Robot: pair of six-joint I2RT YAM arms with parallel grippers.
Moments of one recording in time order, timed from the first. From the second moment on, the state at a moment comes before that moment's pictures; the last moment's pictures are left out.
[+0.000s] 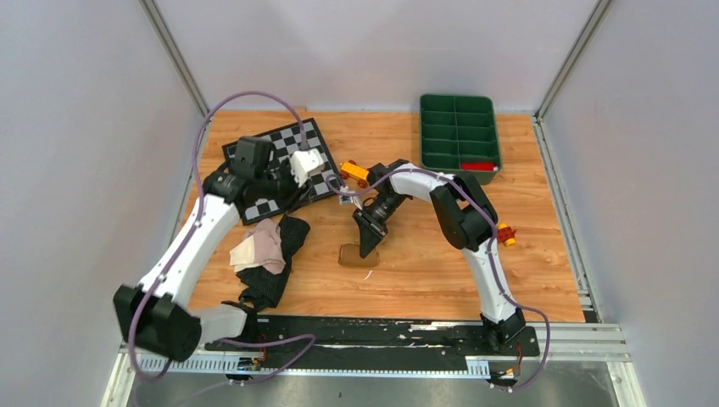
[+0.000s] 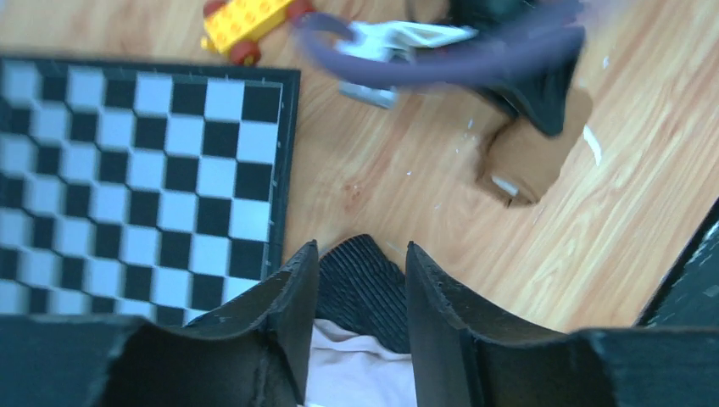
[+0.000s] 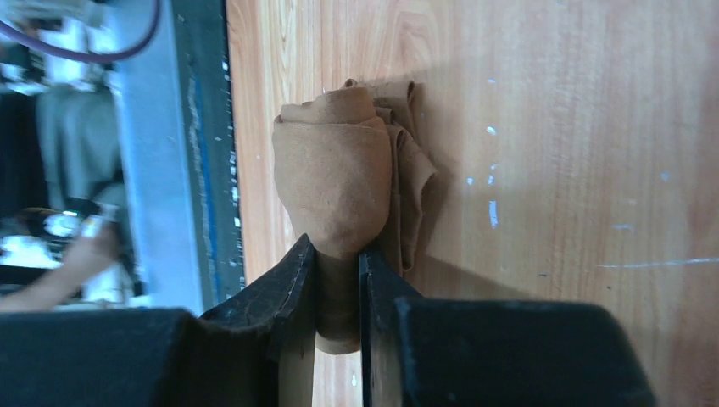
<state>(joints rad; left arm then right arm) -0.27 1.30 1.21 -0.76 0.50 0.55 0.63 2.28 1.64 -1.04 -0.99 -0.69</state>
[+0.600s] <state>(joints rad) -0.95 1.36 0.86 -0.57 0.28 0.99 0.57 2.50 1.77 -1.36 -1.14 -0.63</state>
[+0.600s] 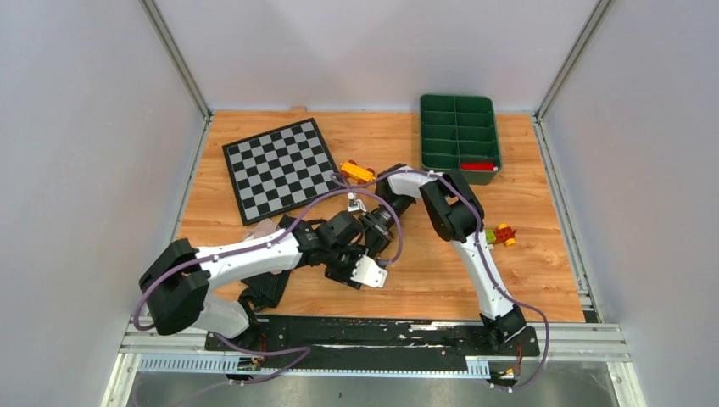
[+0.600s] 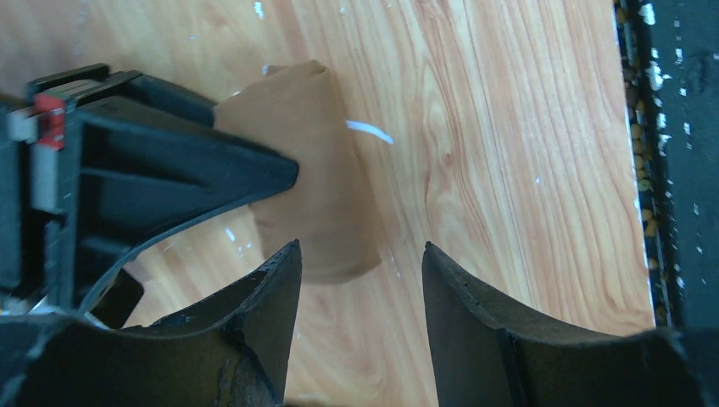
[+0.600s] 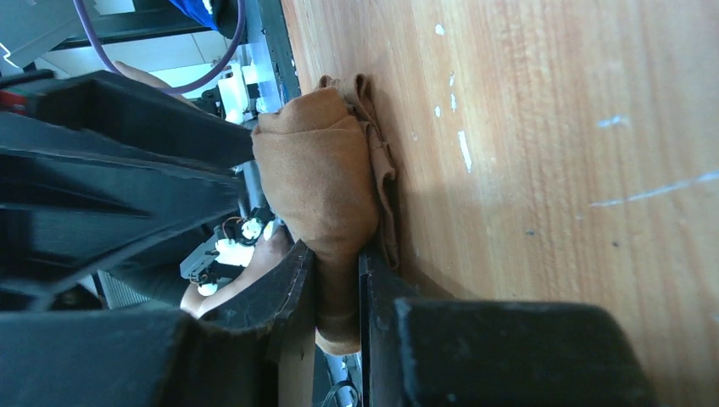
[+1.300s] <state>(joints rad) -1.04 1.59 0.82 -0.25 0.02 0.92 0.53 2.51 1.76 -1.39 -1.15 -0.64</state>
